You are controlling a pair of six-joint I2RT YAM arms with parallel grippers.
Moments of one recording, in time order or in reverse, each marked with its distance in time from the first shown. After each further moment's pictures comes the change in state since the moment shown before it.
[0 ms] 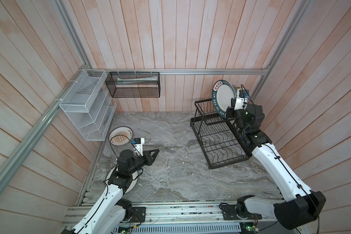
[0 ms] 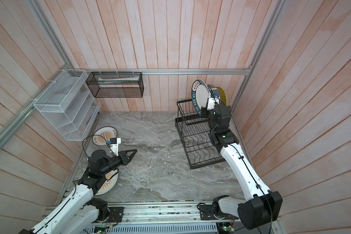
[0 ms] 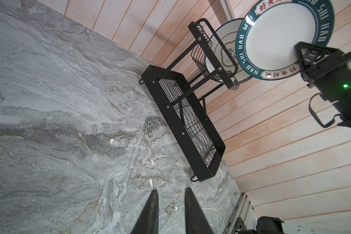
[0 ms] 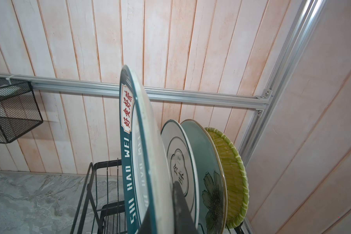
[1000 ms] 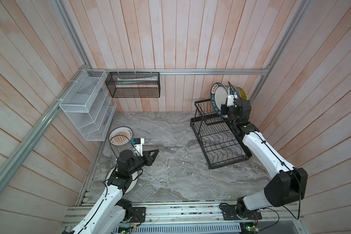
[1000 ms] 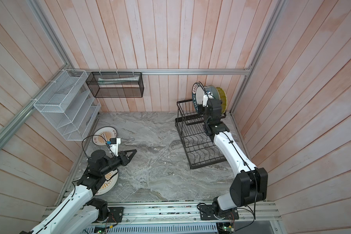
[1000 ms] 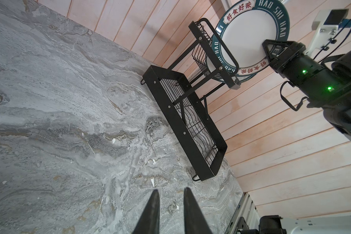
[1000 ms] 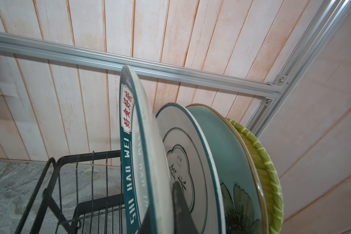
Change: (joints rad) left arm 0.000 -0.011 0.002 -0.023 -0.007 0.015; right arm -0.029 0.211 0.085 0.032 0.023 -0.050
